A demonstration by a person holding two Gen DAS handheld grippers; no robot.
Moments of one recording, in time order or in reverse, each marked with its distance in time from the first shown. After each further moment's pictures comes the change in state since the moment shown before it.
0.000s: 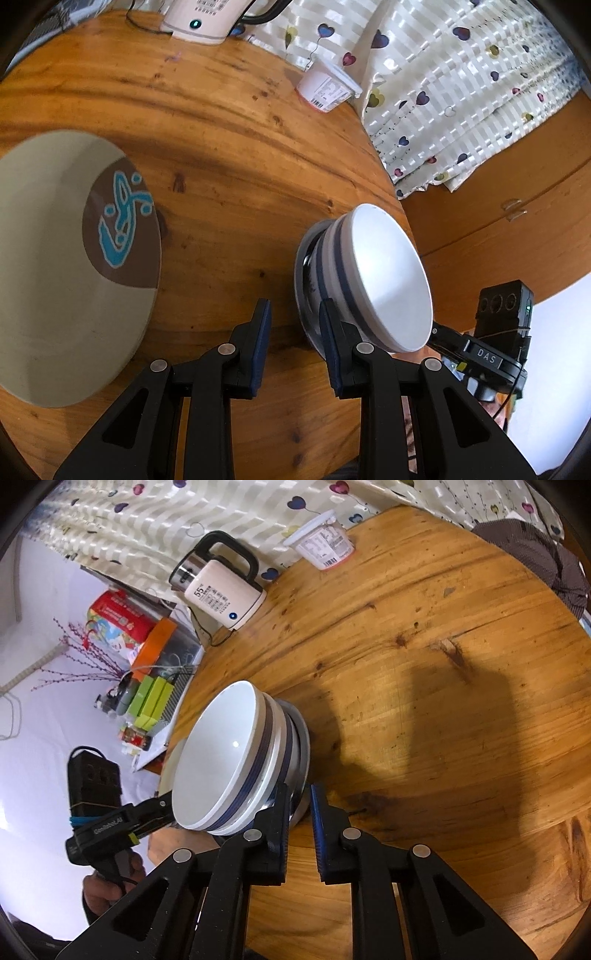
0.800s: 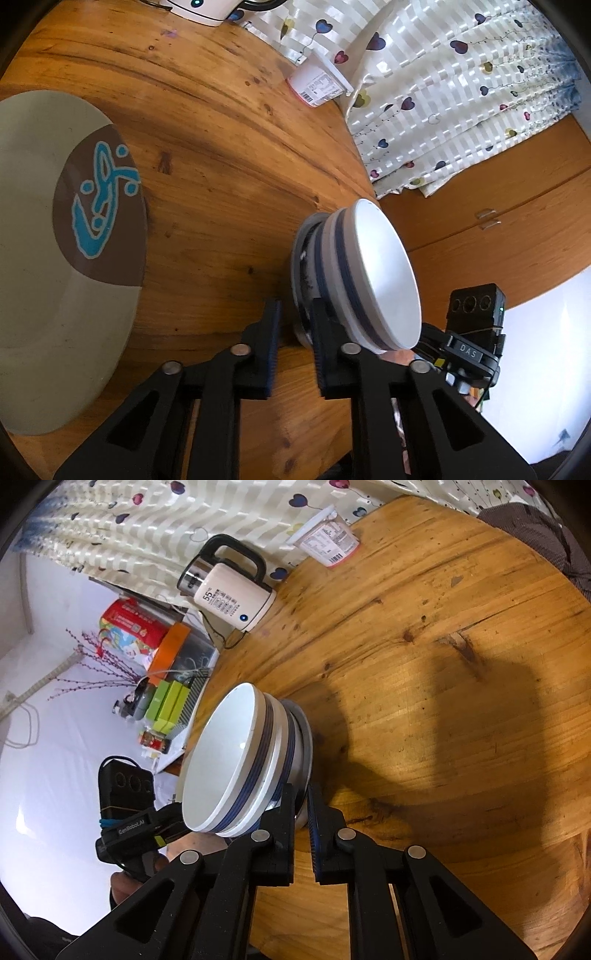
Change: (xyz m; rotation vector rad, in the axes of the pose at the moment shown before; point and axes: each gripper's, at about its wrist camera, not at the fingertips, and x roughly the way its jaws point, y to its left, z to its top) left arm 0.008 0.016 -0.001 -0.044 0.018 -0.157; right arm 0.001 -0.010 0.002 0.020 0.005 0.084
